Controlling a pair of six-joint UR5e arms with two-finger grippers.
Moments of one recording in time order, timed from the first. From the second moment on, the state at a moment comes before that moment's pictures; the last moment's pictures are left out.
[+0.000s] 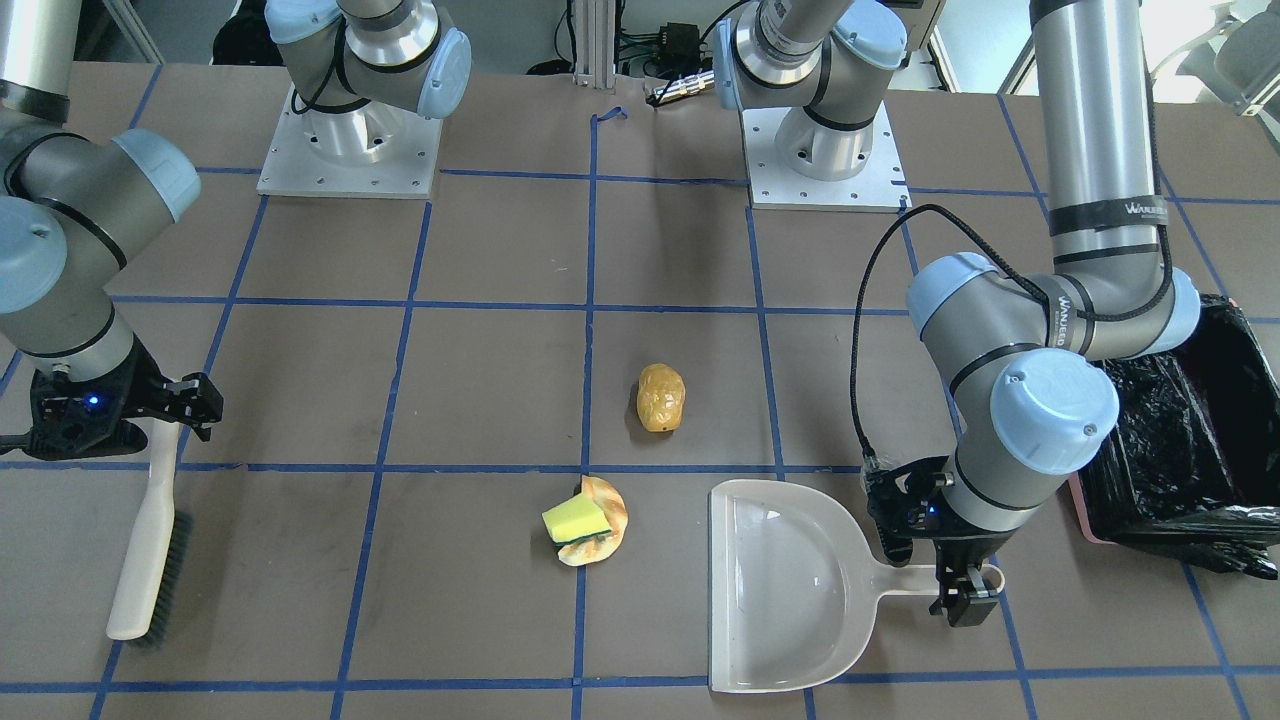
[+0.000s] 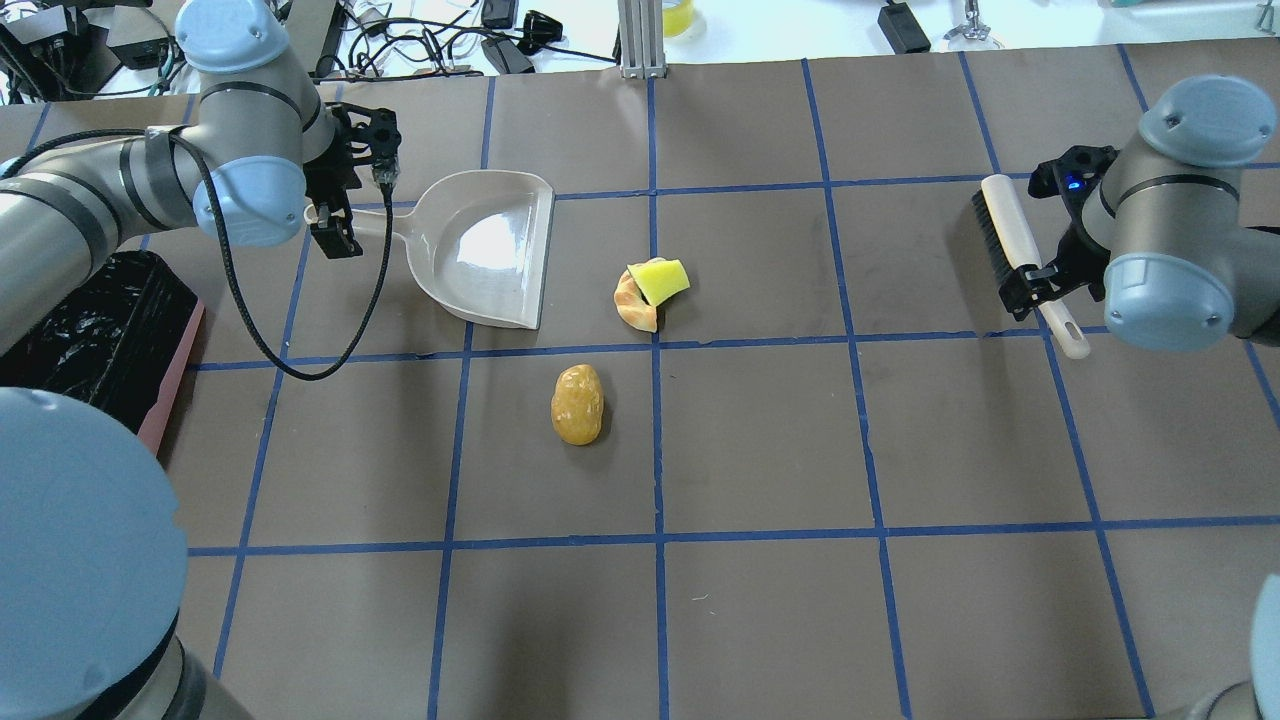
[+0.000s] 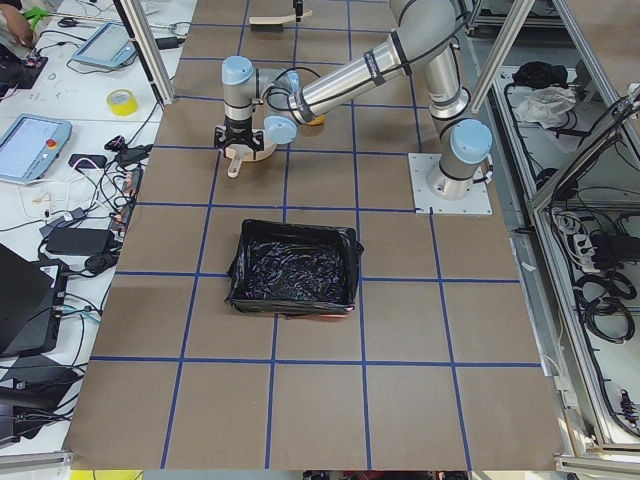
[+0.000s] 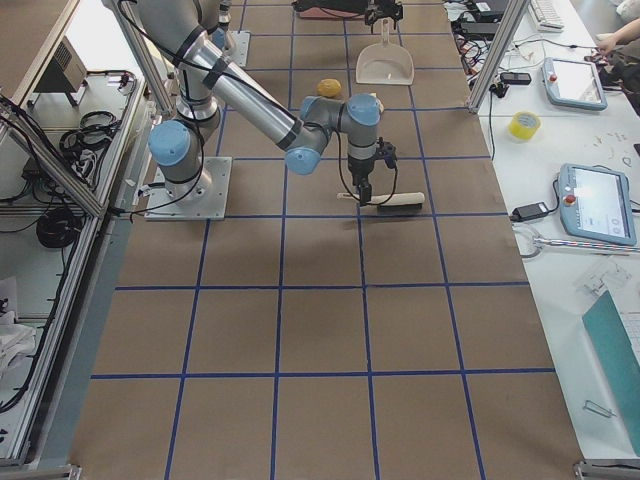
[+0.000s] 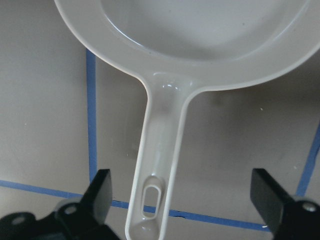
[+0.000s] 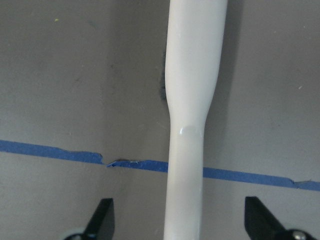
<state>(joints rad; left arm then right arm) -1.44 -2.10 -1.58 -0.89 1.64 1.67 1.20 -1.30 1.97 -2.35 -1.63 -0.54</state>
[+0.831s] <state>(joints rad) -1.38 -2.12 -1.60 -0.88 1.56 1.70 1.14 -1.30 1.97 -2.32 -1.54 -0.53</state>
